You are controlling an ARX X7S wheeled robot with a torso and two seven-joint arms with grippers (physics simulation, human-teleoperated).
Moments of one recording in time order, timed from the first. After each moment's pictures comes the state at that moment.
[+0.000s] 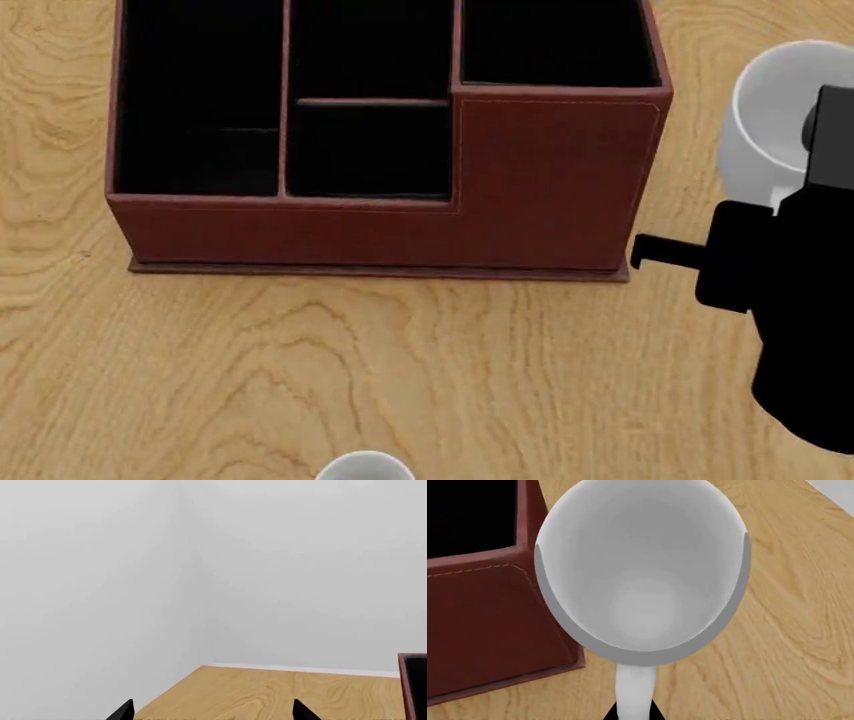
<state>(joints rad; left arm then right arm) 0.00 -1.12 -0.22 0.83 -0.93 -0.41 -1.12 1.46 0.97 -1.27 -0.02 1.88 0.45 1.01</state>
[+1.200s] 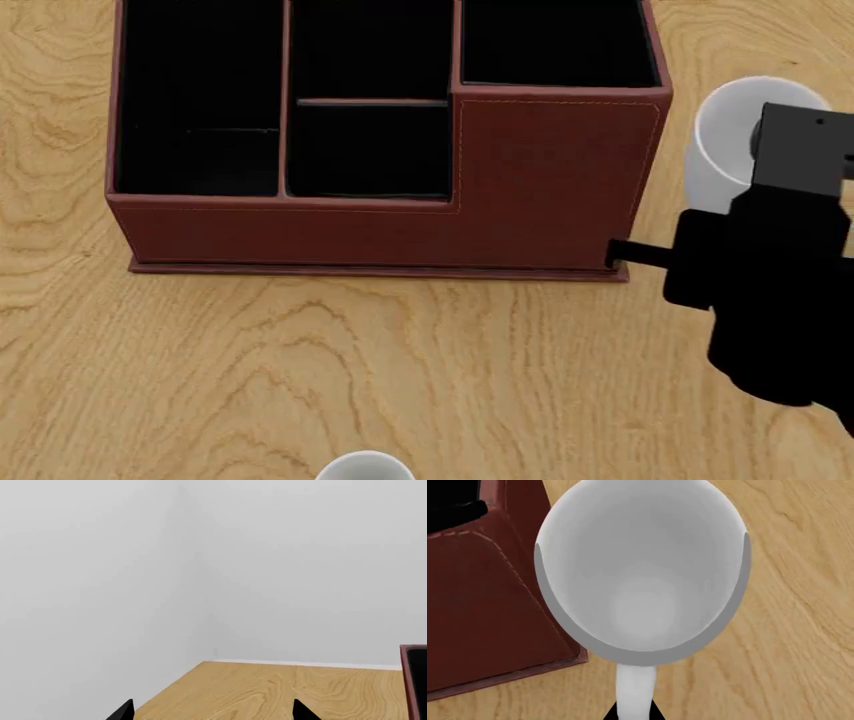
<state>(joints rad) -0.02 -1.10 -0.19 0.82 -0.91 -0.44 -1.12 1.44 0.80 -1.31 0.27 1.82 0.48 0.86</state>
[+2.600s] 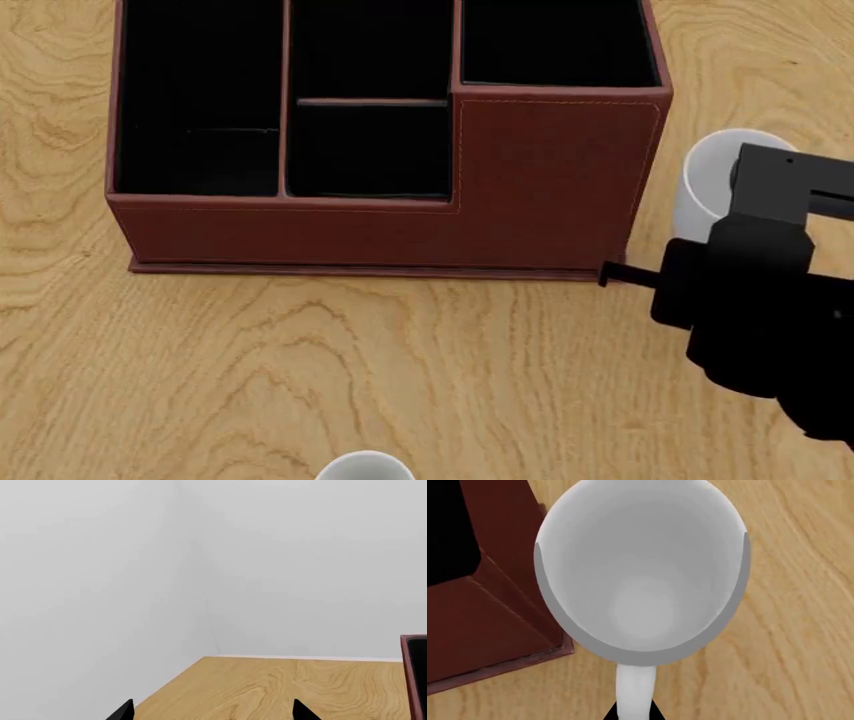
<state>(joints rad) -0.05 -1.07 -0.15 0.81 -0.88 -0.46 -1.11 1.39 0.64 -1.35 0.62 1.78 0.48 0.69</state>
